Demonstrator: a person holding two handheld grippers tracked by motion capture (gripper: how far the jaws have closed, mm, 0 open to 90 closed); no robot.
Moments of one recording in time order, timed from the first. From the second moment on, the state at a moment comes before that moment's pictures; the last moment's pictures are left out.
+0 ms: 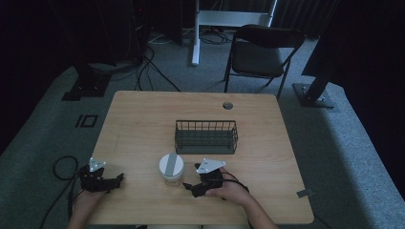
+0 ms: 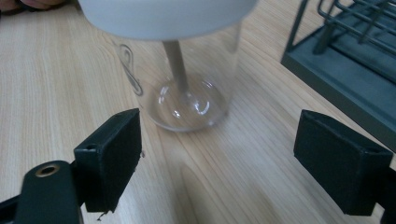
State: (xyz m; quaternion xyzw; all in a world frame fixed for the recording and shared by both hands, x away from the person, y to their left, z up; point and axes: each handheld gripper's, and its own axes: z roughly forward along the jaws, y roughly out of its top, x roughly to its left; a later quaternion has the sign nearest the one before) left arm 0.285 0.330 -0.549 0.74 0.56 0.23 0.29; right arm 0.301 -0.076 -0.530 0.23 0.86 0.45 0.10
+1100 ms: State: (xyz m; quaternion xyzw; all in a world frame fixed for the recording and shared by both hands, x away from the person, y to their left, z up) left arm 0.285 0.330 -0.549 0.74 0.56 0.23 0.29; right arm 0.307 -0.034 -0.529 0.20 0.84 0.50 0.08
